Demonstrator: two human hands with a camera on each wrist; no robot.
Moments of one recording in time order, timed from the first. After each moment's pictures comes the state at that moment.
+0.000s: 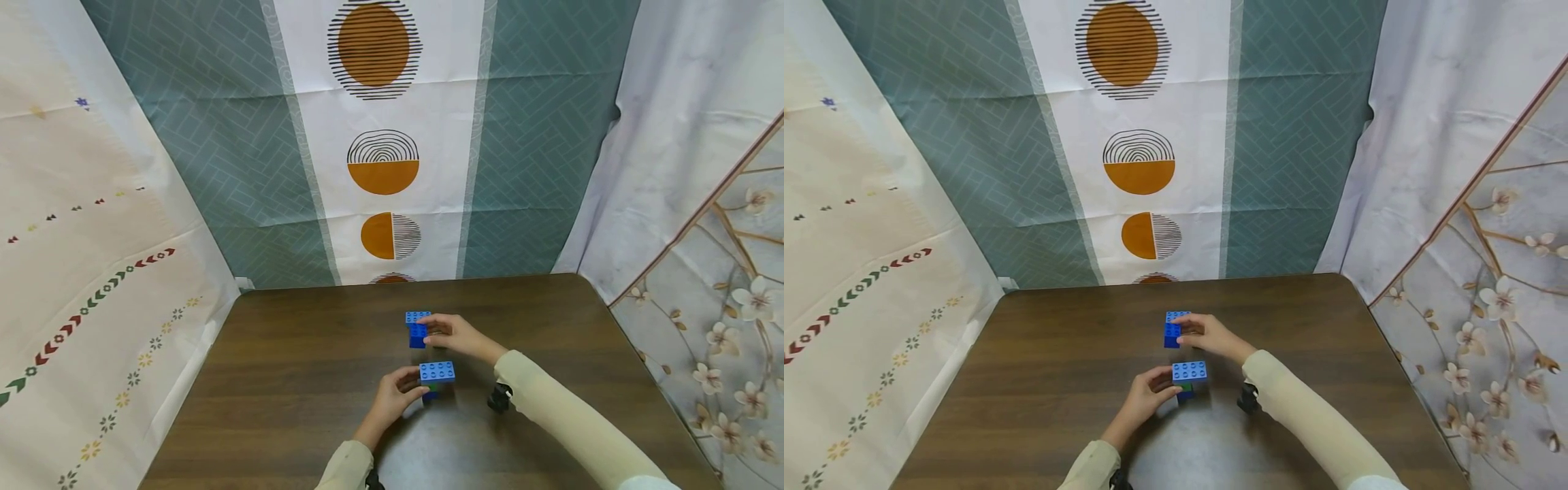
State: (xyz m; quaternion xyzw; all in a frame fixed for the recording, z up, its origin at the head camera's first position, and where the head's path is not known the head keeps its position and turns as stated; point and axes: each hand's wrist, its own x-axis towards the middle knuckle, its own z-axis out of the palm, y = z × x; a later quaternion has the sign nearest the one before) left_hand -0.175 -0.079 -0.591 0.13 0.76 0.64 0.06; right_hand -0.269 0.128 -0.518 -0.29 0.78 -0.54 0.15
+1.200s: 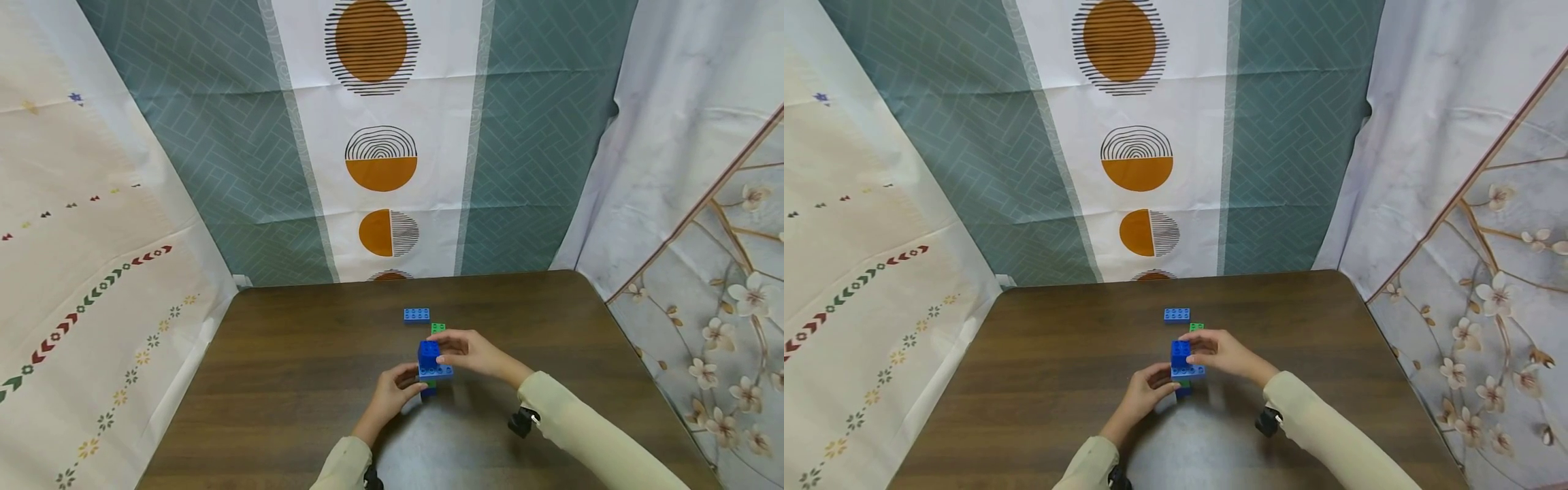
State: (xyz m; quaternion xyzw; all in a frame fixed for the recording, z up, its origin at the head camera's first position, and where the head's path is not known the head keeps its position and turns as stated) left_hand -0.172 -0.077 -0.579 0.17 0.75 0.64 0.03; right_hand -0.219 0.151 -0.506 -0.31 0.74 -0.56 0.17
